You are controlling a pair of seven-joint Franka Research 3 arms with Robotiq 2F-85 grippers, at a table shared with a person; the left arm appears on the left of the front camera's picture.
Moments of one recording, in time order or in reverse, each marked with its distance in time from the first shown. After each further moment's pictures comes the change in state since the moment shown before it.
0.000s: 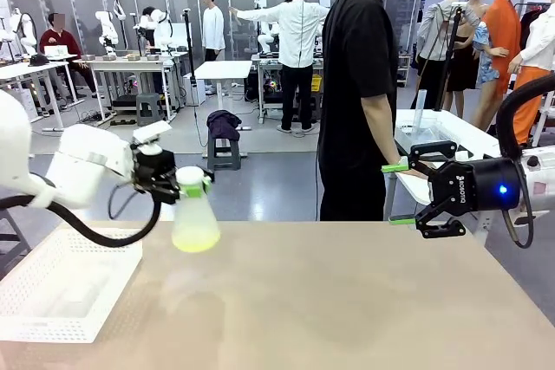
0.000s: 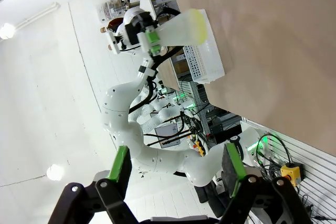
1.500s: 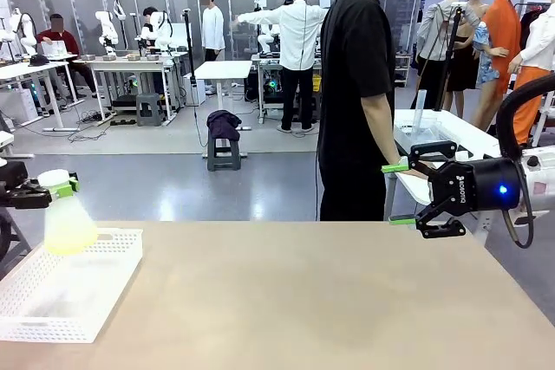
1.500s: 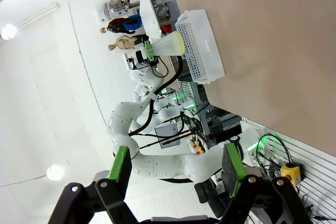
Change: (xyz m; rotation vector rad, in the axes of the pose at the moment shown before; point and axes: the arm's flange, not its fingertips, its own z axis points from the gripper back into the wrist) left arm -0.018 -0.204 0.212 0.568 -0.008 0.058; right arm 0.000 0.000 0.000 0.000 -0.001 0.000
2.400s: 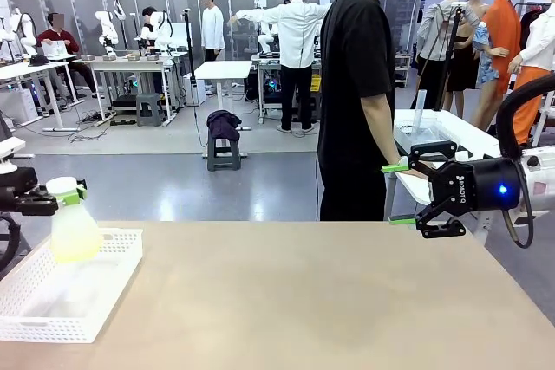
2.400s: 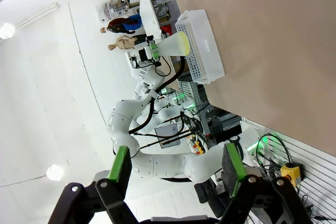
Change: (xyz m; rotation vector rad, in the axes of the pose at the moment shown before) left arm -0.015 0.001 -0.018 -0.085 0.032 -0.002; right arm 0.000 0.000 0.000 0.000 0.000 0.000
